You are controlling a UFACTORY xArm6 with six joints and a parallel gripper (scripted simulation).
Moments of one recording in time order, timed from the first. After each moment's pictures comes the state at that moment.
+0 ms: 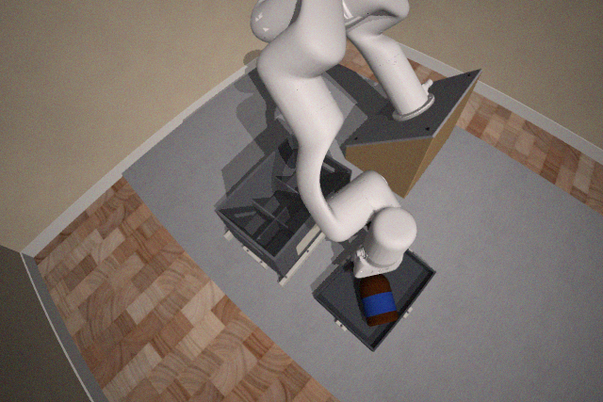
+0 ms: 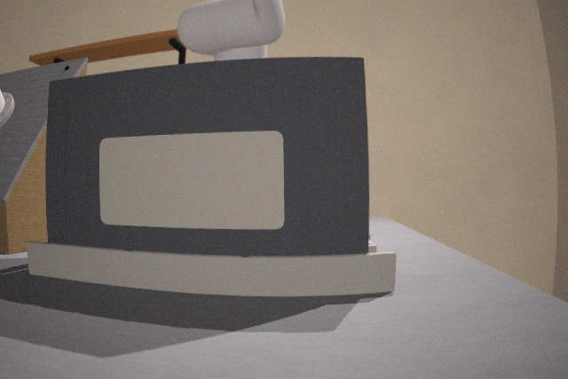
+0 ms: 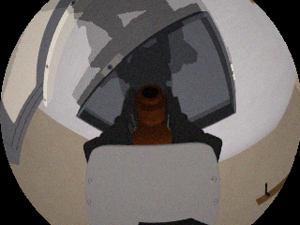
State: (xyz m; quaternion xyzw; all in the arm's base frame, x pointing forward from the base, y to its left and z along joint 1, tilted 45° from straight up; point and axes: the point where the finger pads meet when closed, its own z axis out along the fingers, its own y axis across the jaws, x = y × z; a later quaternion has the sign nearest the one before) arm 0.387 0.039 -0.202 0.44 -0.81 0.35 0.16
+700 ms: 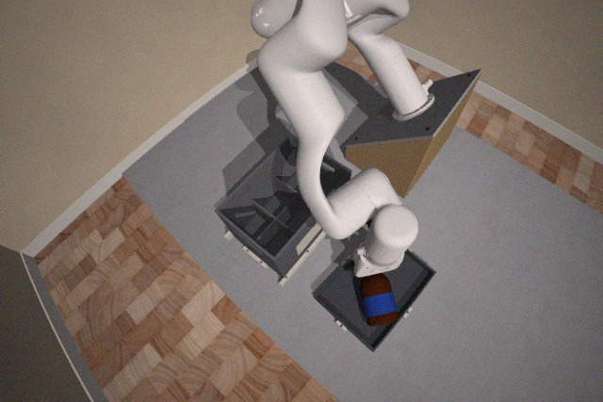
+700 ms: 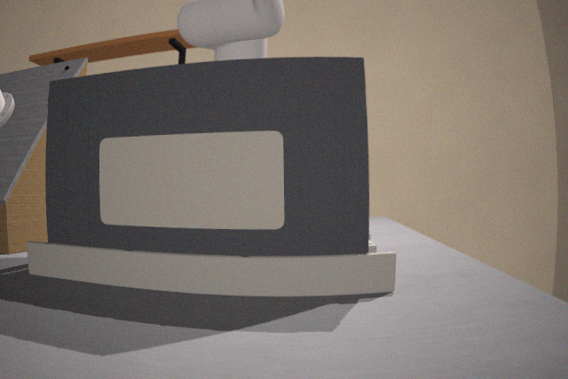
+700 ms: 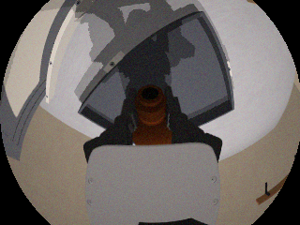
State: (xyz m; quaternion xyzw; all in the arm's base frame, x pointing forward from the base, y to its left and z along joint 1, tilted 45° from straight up) arm 0.387 0.045 -0.196 0.44 -0.81 0.35 0.16
